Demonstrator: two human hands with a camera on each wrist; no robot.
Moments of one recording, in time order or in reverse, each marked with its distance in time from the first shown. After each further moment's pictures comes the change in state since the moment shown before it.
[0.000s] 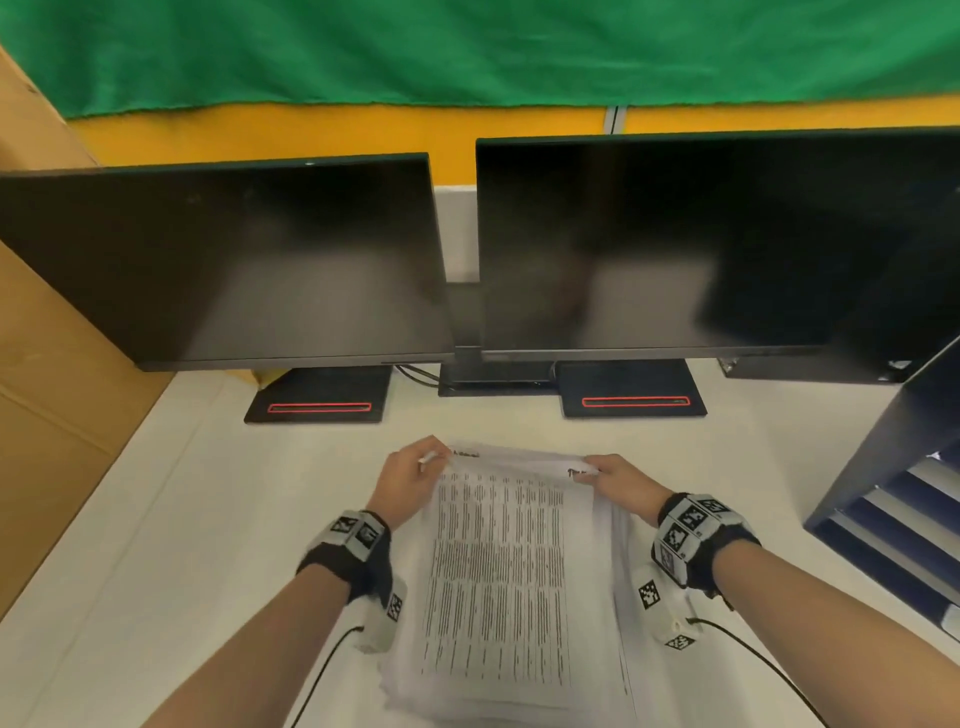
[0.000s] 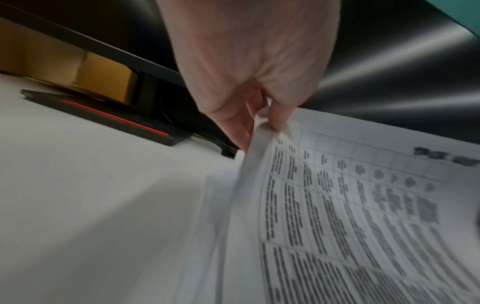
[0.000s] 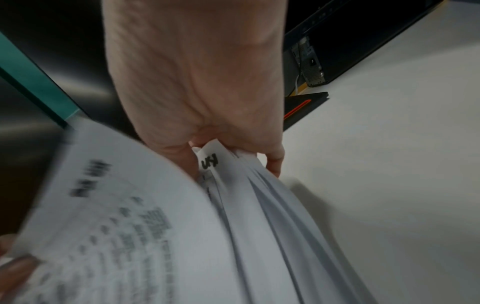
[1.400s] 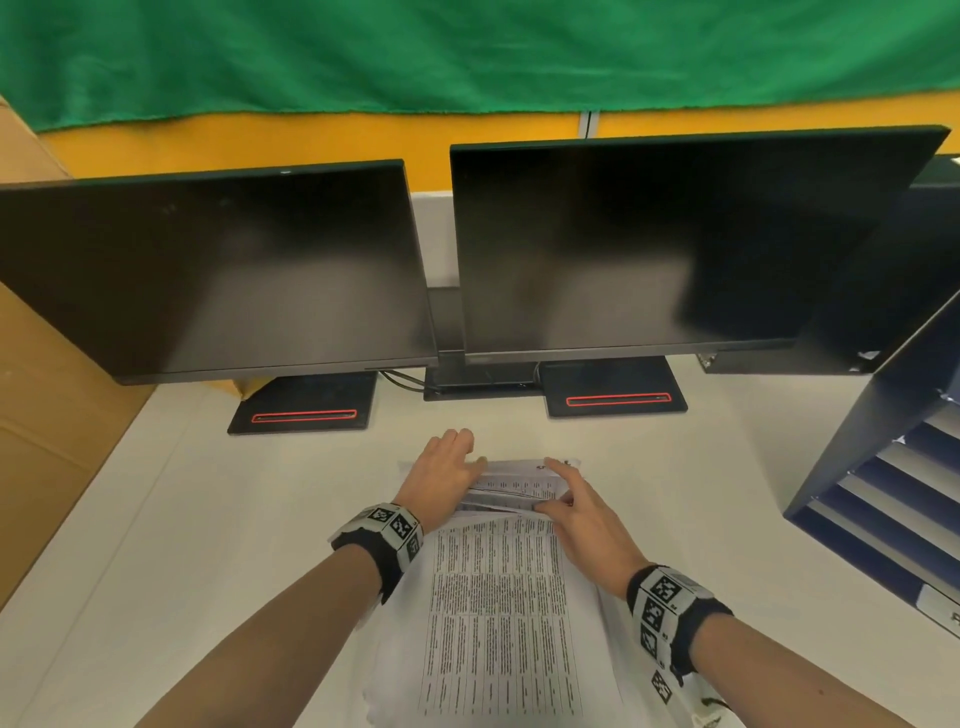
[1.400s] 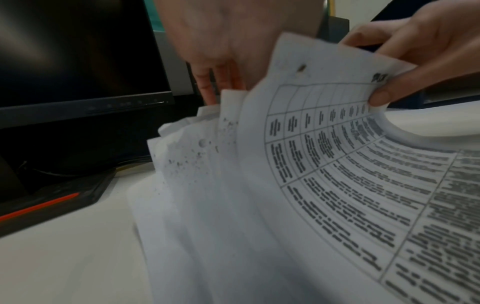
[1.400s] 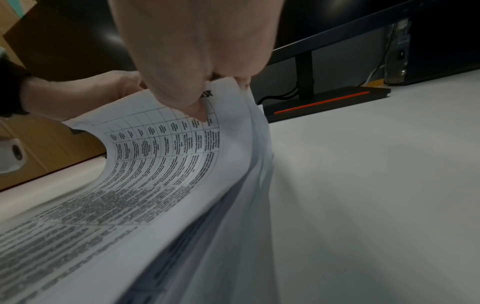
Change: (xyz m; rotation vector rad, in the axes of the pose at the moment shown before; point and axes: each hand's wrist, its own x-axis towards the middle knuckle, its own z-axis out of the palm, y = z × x) left_hand 0.013 0.032 0.034 1.011 -0.202 0.477; right_hand -0.044 0.022 0.055 -0.690 0.278 -0.409
